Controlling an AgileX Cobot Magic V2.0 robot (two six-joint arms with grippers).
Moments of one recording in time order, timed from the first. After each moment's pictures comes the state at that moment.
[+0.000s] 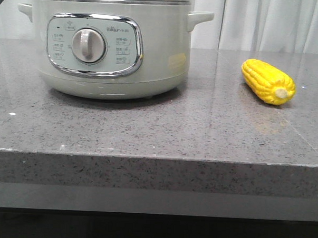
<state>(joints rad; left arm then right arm) -0.40 1.85 -2.01 -0.23 1.05 0.16 0.01 0.32 -0.53 0.10 0.36 -0.07</state>
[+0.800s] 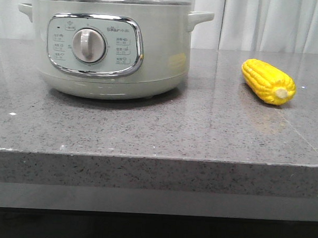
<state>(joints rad) -0.36 1.70 -2.00 -0.20 1.13 0.16 0.01 0.32 -0.53 0.10 0.36 -0.07</state>
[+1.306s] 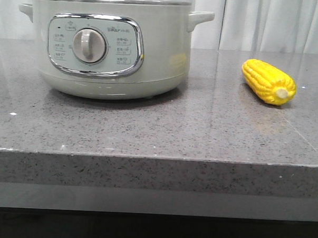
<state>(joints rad) -0.24 1.51 -2.00 -0.14 1.31 0.16 0.02 0.59 -0.53 0.14 0.36 -0.07</state>
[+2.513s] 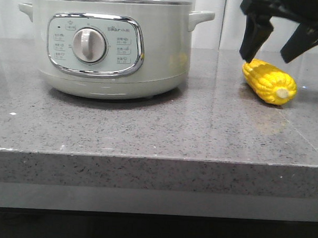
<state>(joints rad) 0.15 1.48 -1.92 -0.12 1.29 0.16 0.17 1.72 -1.41 0.20 0.72 -0.07</state>
